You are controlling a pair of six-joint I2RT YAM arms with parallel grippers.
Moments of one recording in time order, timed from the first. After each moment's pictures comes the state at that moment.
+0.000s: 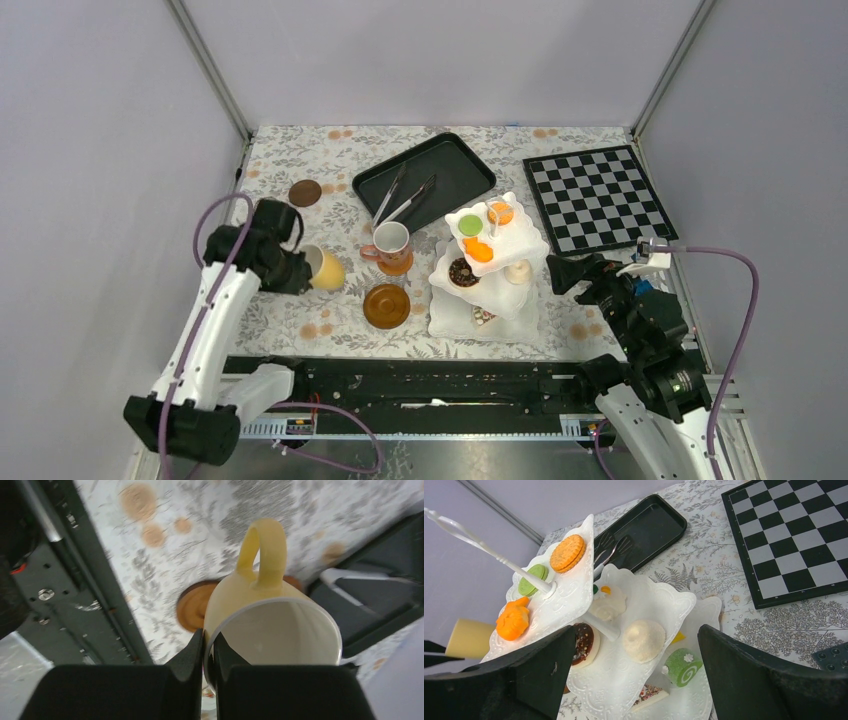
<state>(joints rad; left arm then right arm) -0.13 1.06 1.17 -1.42 -0.16 -1.63 0.37 0.22 0.63 -0.54 0.09 0.54</state>
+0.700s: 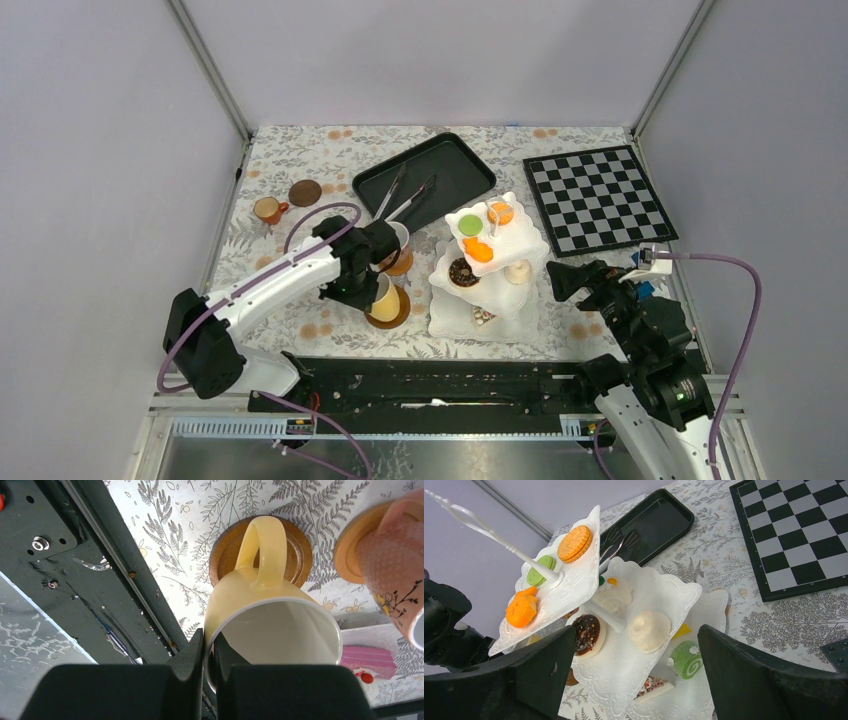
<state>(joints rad) -0.76 1.37 1.15 -1.42 -0.16 -2.06 0.37 0.17 0.63 -0.58 0.06 0.56</state>
